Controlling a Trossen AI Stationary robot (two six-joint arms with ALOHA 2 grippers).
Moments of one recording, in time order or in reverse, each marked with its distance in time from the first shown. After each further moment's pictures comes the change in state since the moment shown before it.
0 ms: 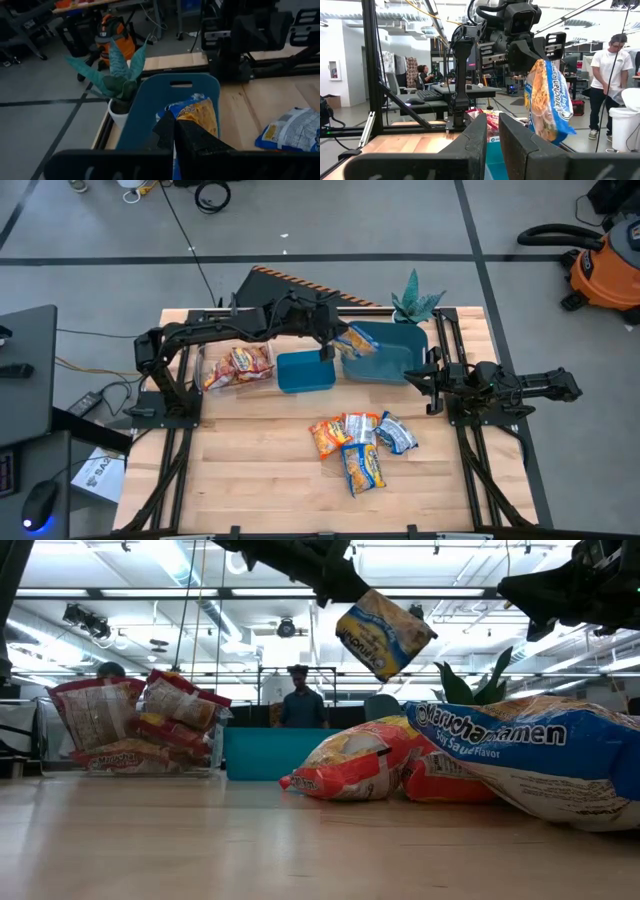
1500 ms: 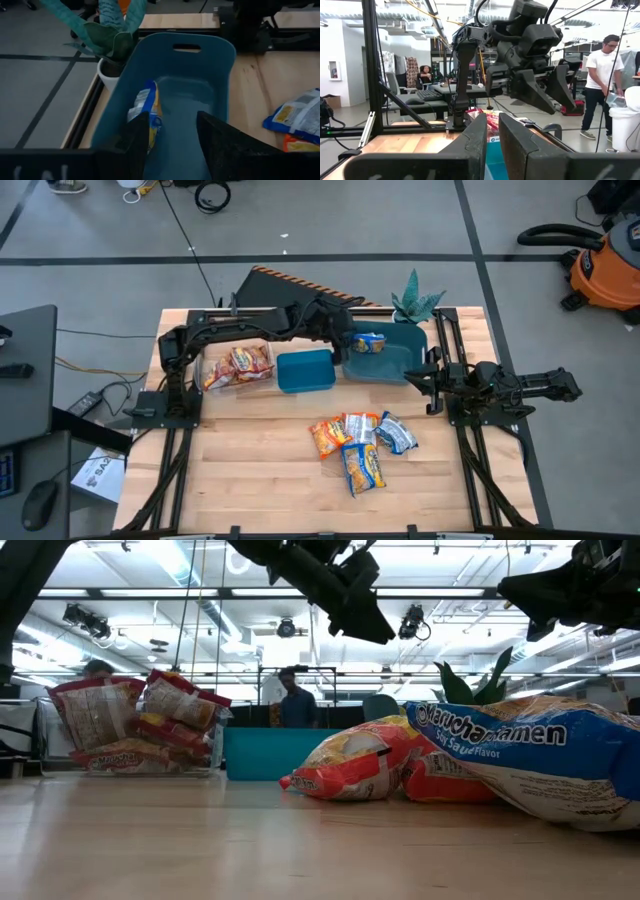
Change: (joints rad) left arm -0.016 0.185 0.172 -0.189 -0.063 -0.077; right arm 0.000 0.000 0.000 0.000 0.000 0.000
